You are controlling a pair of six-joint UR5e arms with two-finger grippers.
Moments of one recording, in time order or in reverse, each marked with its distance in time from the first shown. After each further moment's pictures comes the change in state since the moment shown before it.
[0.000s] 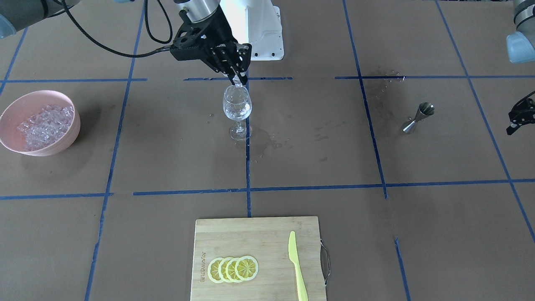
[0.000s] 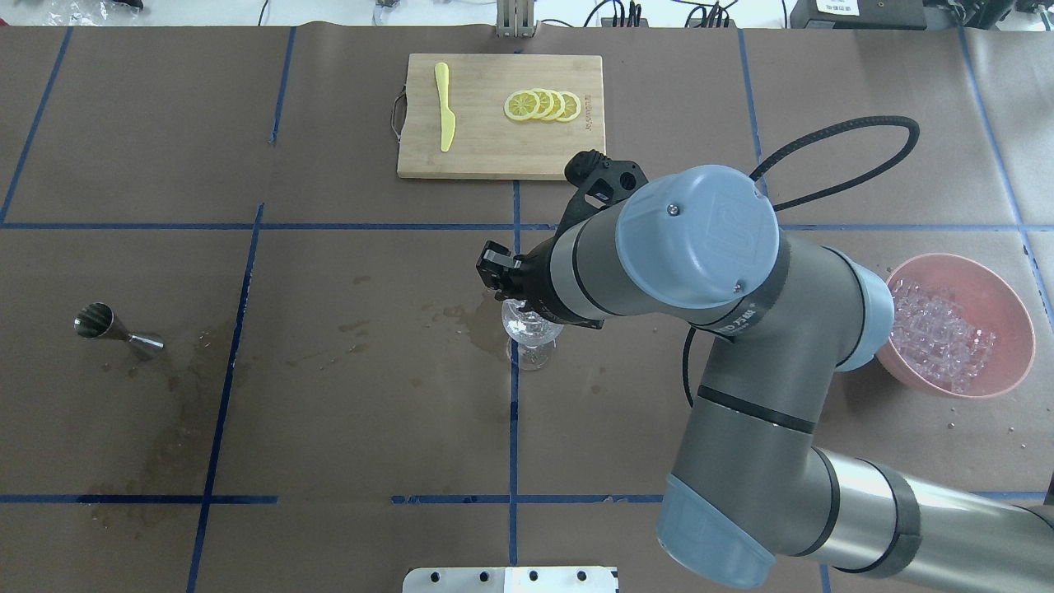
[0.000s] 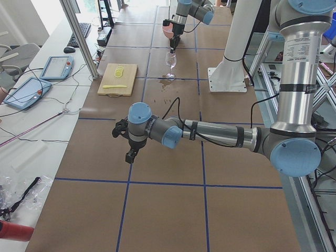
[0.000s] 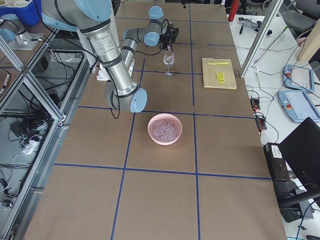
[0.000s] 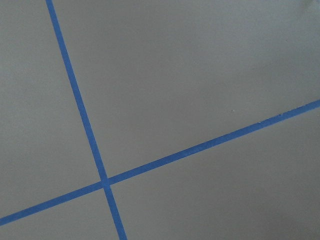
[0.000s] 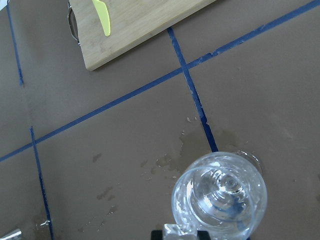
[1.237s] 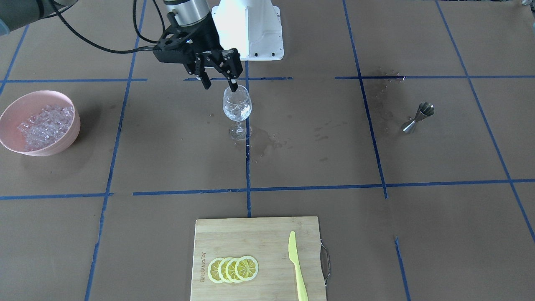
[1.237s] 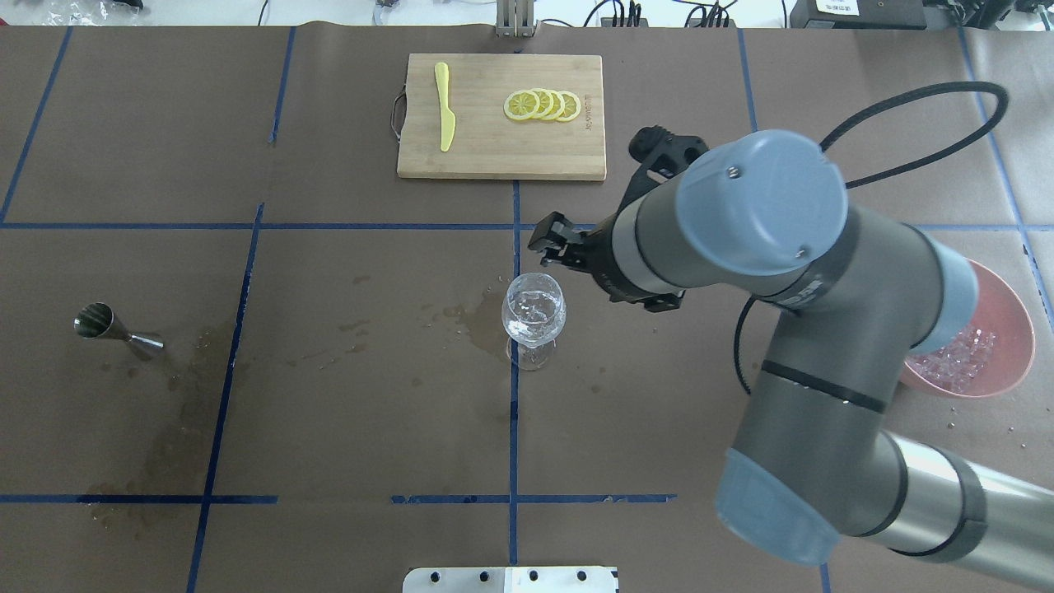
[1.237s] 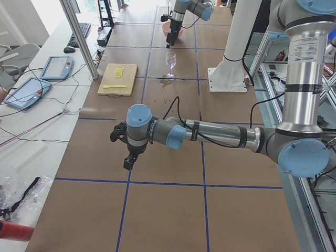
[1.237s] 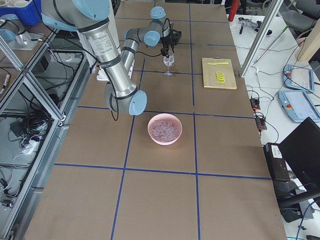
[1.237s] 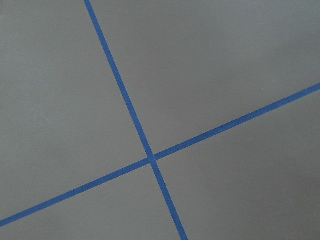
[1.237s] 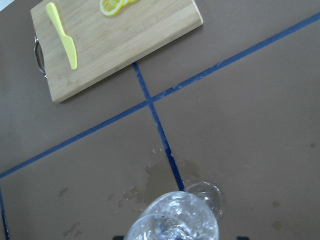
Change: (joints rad) left arm -0.058 0.016 -0.011 0.054 0.000 0.089; right arm 0.090 -0.103 0.106 -0.127 0.039 -0.059
